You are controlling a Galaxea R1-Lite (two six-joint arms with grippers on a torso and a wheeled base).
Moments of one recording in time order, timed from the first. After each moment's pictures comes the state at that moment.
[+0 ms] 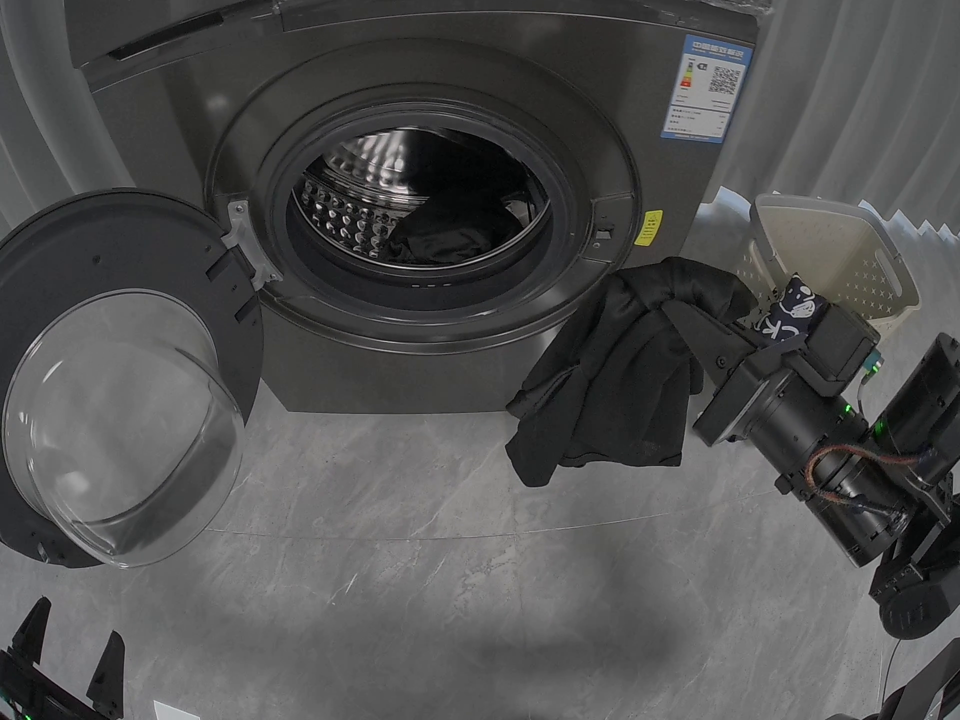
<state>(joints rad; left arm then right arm) 0.00 0.02 -0.02 0.00 0.02 -0.04 0.75 1.61 -0.47 -1.45 -0.19 0.13</state>
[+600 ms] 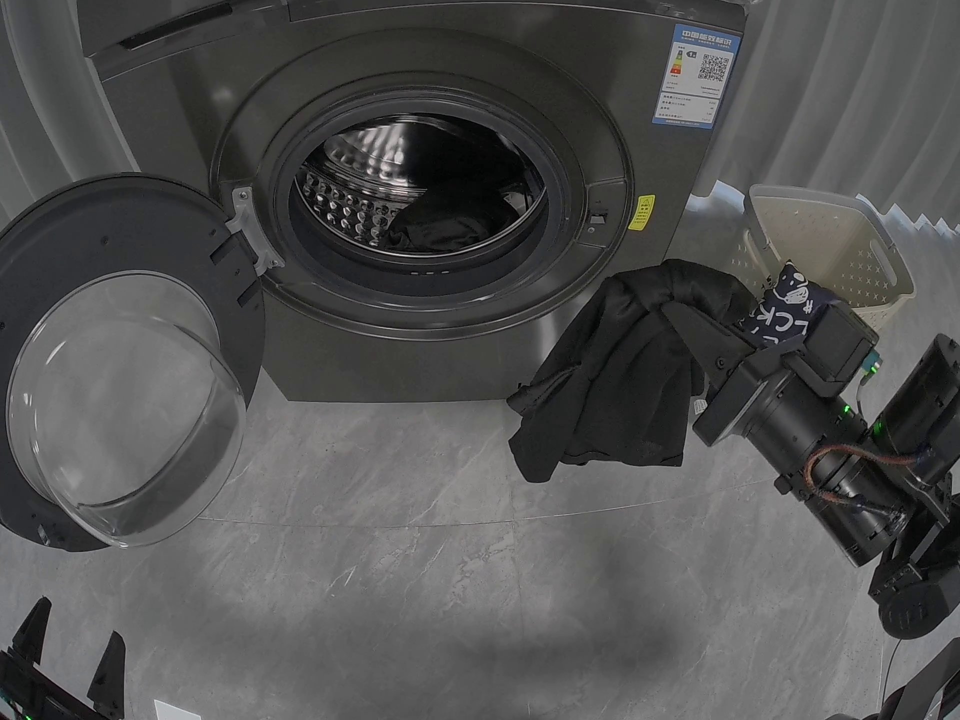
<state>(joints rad) 0.00 0.02 -0.02 0.00 0.02 -0.04 0.75 1.62 -0.47 -1.45 -0.19 0.14</state>
